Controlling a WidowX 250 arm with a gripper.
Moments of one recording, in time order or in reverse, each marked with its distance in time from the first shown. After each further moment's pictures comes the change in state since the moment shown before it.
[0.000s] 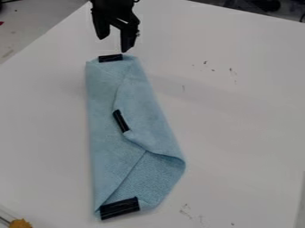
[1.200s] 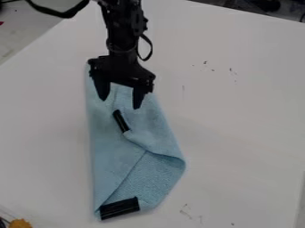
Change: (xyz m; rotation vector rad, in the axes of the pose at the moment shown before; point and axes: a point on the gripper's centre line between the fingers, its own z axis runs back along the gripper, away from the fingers) arm -0.091 -0.091 -0.013 -0.015 0.055 0.389
